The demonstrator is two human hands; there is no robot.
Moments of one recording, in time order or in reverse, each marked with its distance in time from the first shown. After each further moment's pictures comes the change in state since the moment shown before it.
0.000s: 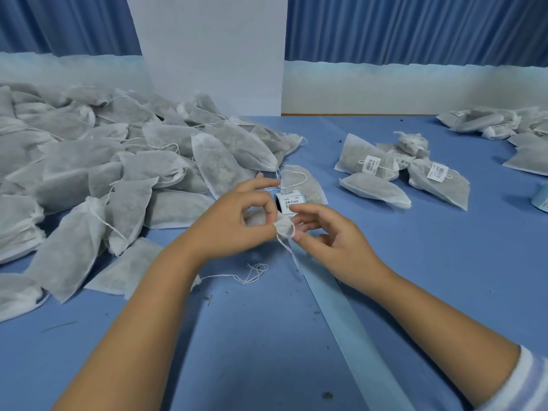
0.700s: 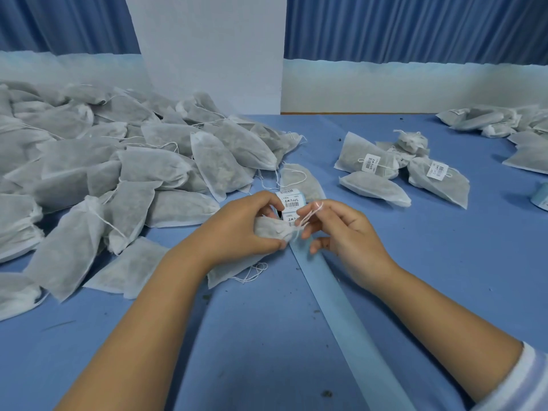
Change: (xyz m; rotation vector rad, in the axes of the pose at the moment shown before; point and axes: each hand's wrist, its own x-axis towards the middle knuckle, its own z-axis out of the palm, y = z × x) left_hand 0.003 -0.004 0.010 0.151 -0.079 -0.102; right_hand 0.003 -0.007 -0.006 0.353 0.032 0.088
